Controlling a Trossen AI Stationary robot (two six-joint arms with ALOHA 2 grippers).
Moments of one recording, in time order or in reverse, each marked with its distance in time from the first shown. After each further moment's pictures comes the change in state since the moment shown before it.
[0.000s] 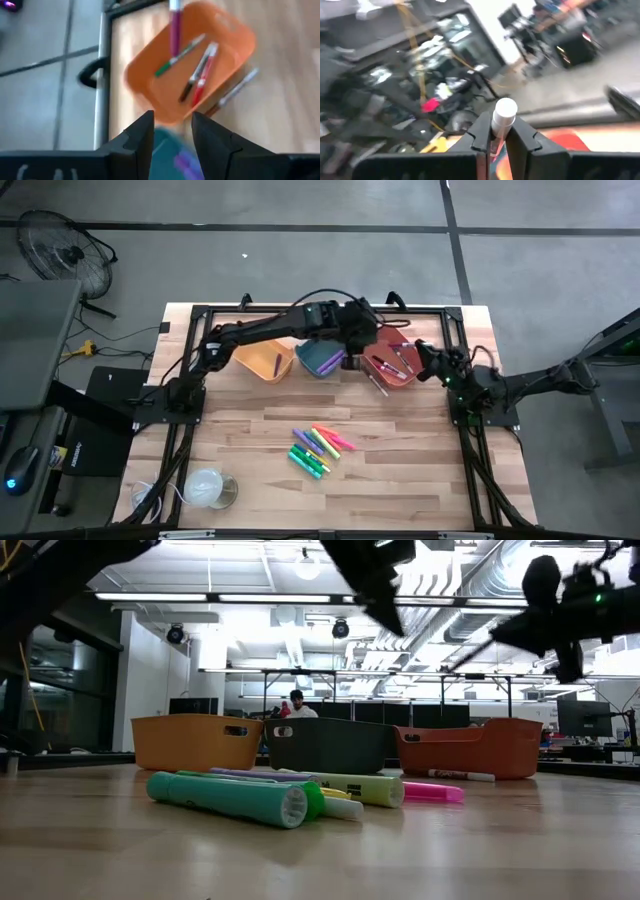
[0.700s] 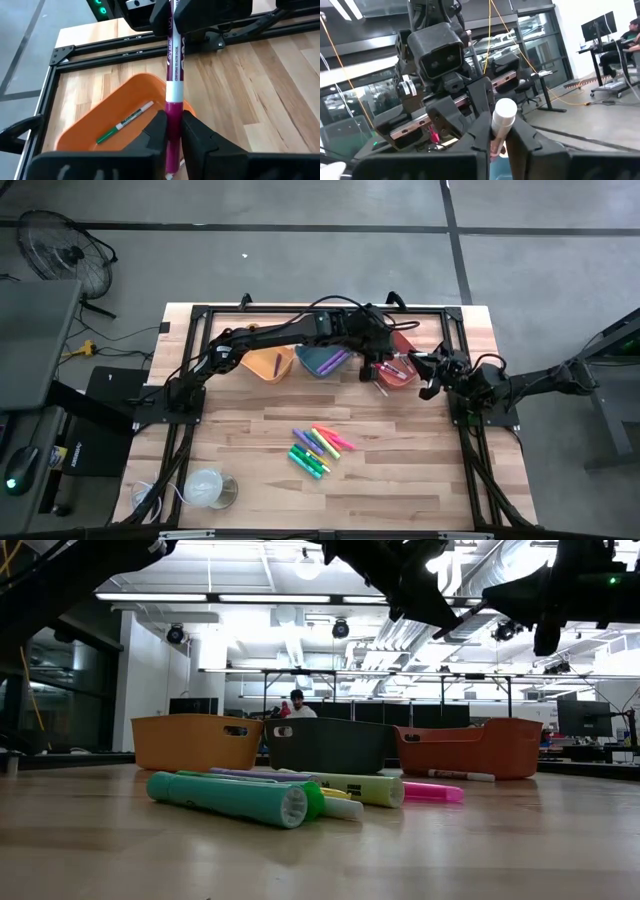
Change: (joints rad) left arm -0.014 0.094 0.004 0.268 0.315 -0.154; right arm 0.000 -0.015 0.000 0.156 -0.417 -0.341
